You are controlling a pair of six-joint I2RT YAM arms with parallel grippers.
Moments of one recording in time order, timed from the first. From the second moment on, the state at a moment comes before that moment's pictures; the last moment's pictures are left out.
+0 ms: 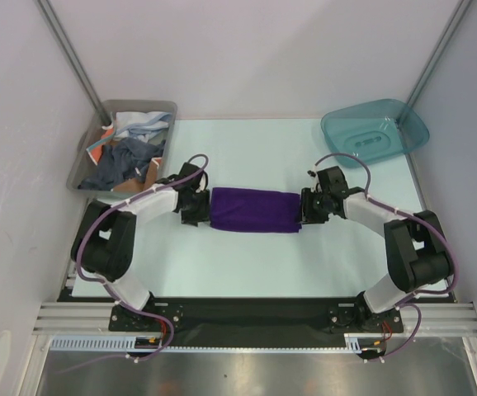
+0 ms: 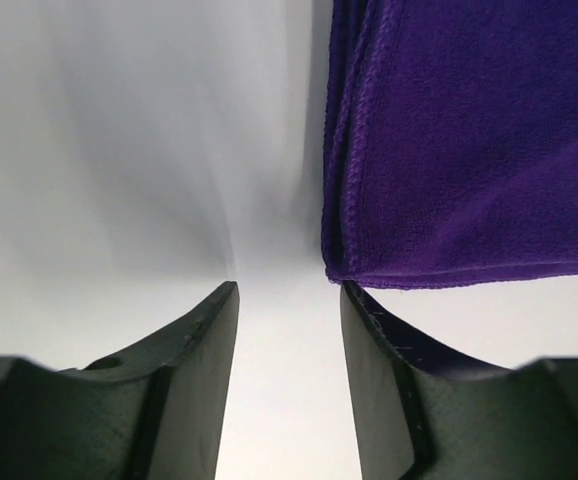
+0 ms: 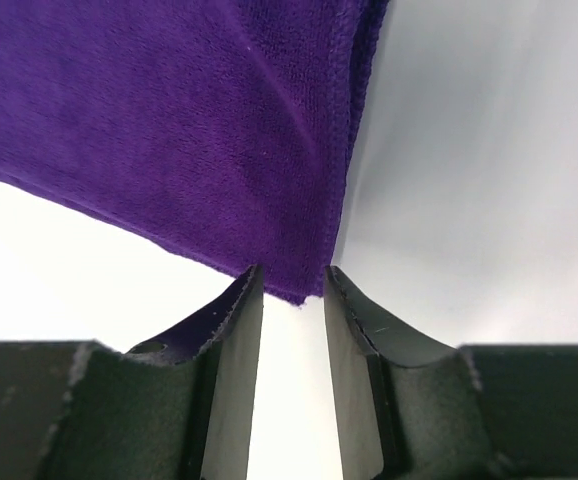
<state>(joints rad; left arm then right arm) -0.39 1.67 0.99 -0.53 0.04 -0.42 0.31 1.58 0.86 -0.31 -0.29 0.35</state>
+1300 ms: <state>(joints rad) -0.39 1.68 1.00 -0.44 0.11 -0.53 0.30 1.58 0.78 -0.21 -0.24 0.60</state>
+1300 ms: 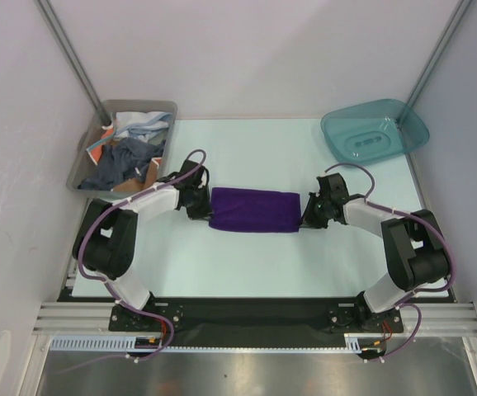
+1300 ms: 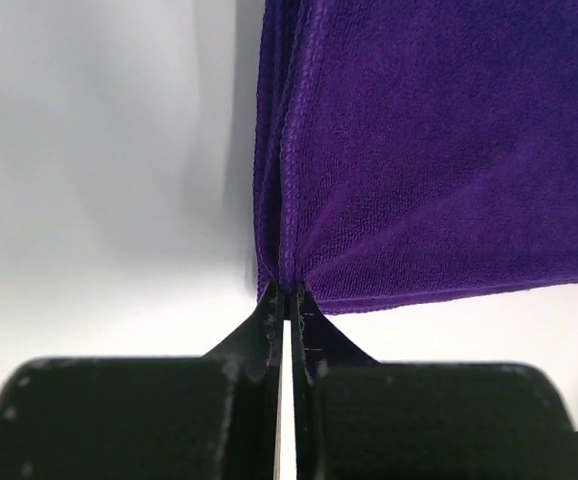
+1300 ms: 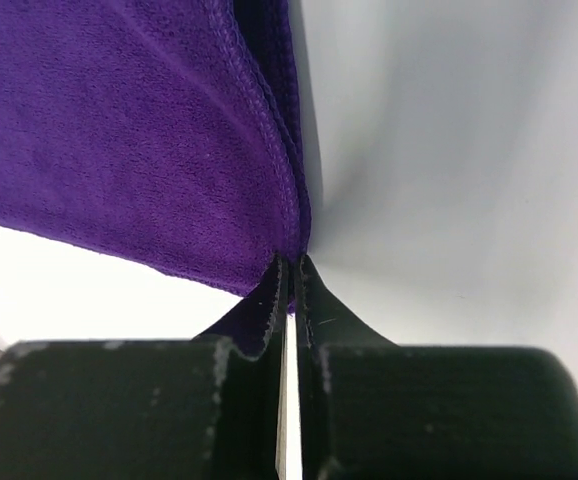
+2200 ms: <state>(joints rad) -0.40 1.64 0.95 -0.52 0.07 -0.52 0.30 1.54 0.76 -0.26 -0.24 0.52</state>
